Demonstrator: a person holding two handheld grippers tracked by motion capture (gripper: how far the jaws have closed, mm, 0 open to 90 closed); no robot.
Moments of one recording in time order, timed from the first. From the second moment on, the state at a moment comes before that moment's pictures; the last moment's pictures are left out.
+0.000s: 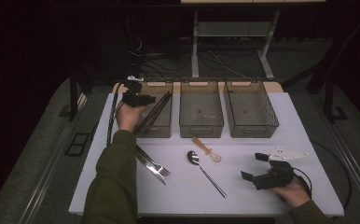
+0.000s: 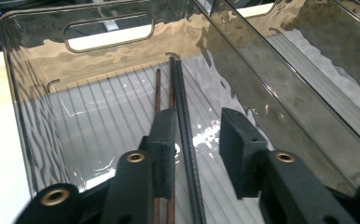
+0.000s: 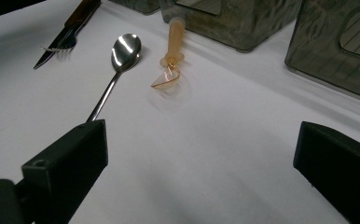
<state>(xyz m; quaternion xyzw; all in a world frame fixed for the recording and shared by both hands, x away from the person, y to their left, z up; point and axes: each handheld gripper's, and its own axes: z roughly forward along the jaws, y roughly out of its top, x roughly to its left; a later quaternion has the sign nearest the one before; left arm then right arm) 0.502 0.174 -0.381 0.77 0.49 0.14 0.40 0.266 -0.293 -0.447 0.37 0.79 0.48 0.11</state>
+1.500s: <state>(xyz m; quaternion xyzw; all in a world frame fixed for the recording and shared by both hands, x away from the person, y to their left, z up) 0.393 0.161 -0.377 0.82 0.36 0.14 0.43 0.270 -0.292 -0.447 0.37 0.79 0.48 0.11</state>
